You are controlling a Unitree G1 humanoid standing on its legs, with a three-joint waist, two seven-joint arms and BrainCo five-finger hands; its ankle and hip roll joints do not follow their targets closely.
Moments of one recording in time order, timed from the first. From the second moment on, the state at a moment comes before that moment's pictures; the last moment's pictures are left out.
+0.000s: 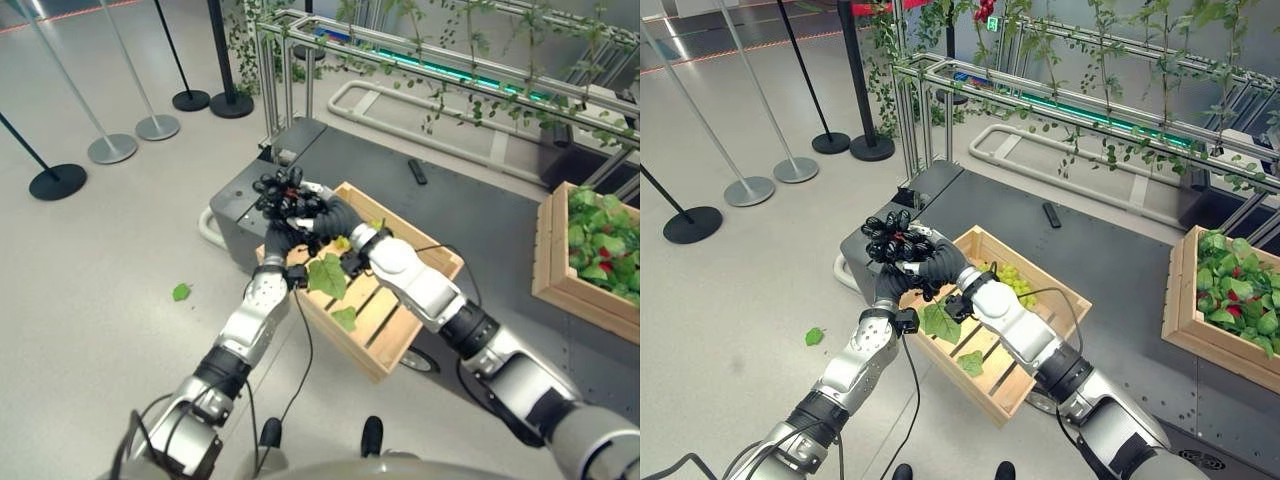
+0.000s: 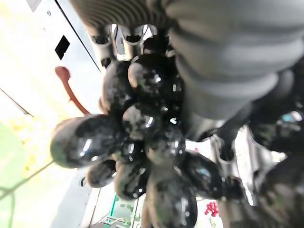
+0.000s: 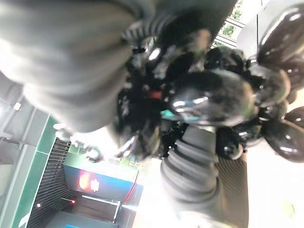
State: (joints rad) left arm -0.43 0.24 -0.39 0.32 -0.45 -0.06 0.40; right arm -0.68 -0.28 0.62 0.17 0.25 0.08 -0.03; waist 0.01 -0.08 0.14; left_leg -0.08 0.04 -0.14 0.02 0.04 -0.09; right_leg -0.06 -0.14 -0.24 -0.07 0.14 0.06
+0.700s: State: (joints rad) left arm -0.33 0.22 -0.34 0.33 -0.45 -0.05 0.32; right arm -0.43 -0.33 0.44 -0.03 0.25 0.05 0.00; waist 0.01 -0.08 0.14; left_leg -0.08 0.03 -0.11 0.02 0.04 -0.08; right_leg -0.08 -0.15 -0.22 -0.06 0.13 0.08
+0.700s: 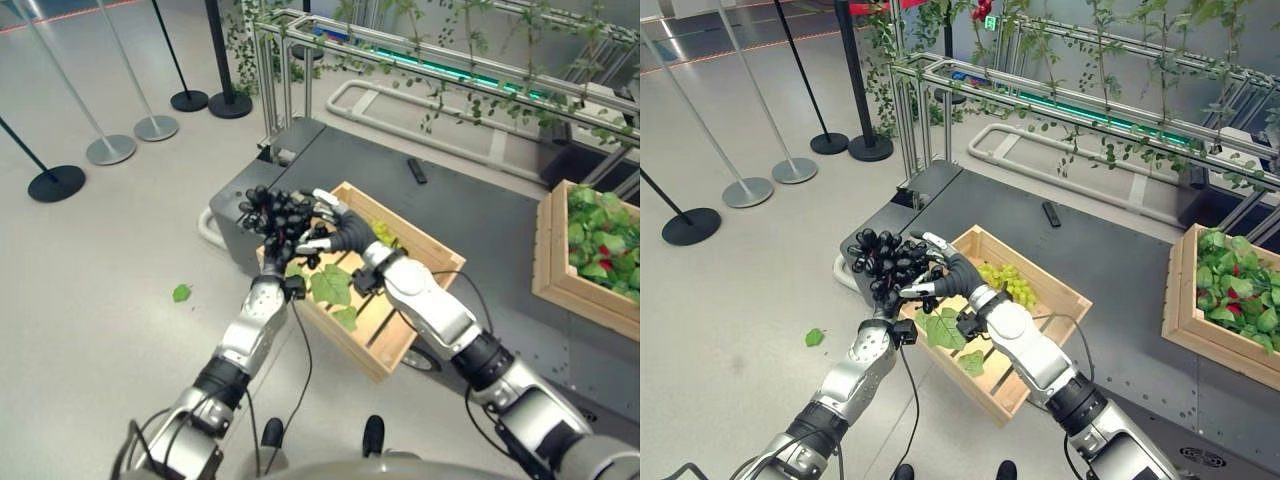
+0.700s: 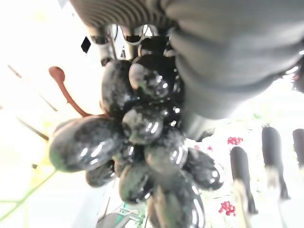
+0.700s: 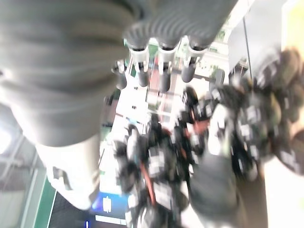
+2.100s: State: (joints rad) left arm 0.24 0.18 -0.02 0.09 -0.53 -0.06 0.03; right arm 0.06 -0.32 0.01 -0.07 0.27 -0.10 -0.05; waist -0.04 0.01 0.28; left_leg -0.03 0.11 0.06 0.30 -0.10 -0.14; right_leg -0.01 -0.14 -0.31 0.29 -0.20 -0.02
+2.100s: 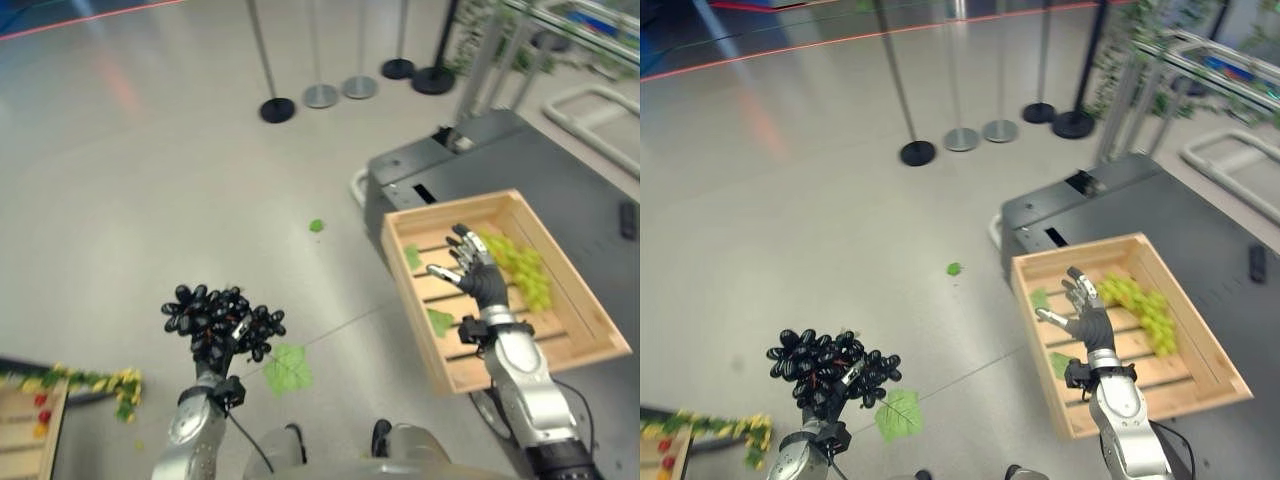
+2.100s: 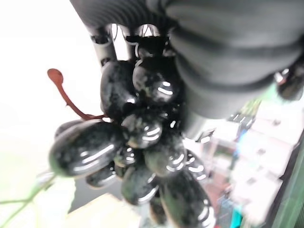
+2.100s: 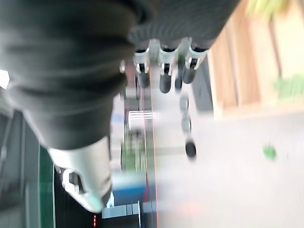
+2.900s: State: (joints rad) left arm 0.15 0.32 0.02 0.06 -0.44 -0.06 0.12; right arm 0.02 -0.21 0.10 -0.02 0.31 -0.06 -0.02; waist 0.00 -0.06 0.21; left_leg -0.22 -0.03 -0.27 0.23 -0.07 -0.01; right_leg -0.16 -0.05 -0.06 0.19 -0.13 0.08
